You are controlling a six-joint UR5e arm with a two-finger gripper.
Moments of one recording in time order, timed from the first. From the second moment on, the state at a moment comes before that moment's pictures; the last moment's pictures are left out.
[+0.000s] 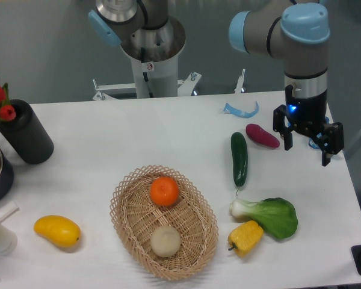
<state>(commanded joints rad) 2.79 -1.84 -1.63 -0.77 1.43 1.58</state>
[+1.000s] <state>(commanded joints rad) 2.73 -1.92 -1.62 -0.74 1.43 1.48</state>
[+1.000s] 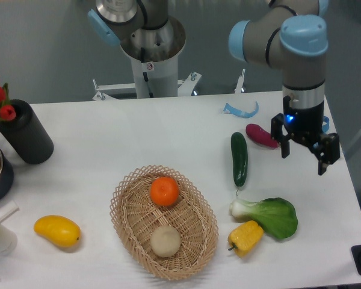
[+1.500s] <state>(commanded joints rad) 2.66 -2.03 -1.59 -0.74 1.43 1.43</state>
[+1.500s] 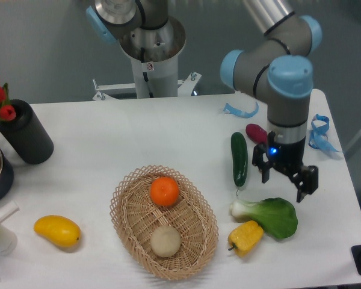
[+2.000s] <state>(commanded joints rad) 2.62 -2.14 -1.52 -0.73 1.43 1.34</state>
